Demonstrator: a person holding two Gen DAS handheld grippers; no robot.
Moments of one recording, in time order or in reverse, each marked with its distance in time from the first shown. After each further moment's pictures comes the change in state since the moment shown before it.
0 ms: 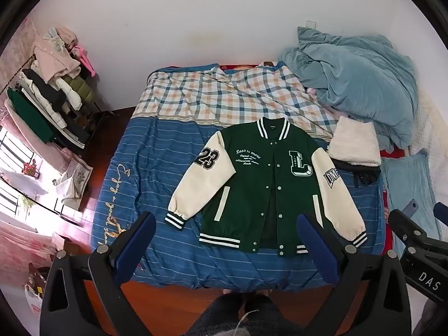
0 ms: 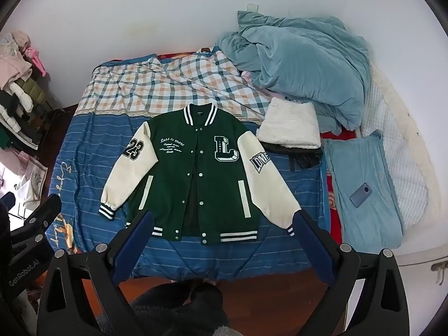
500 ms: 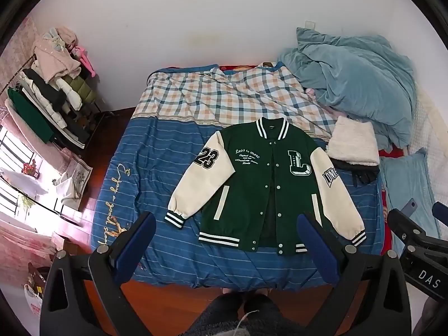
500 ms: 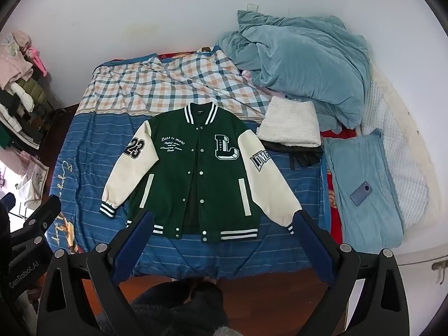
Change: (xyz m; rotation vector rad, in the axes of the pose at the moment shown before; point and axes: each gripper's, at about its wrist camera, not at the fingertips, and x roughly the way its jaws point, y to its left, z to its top) left arm -0.001 -0.004 0.000 0.000 -0.018 0.009; right arm -0.003 -0.005 -0.001 -0.003 -0.004 0.006
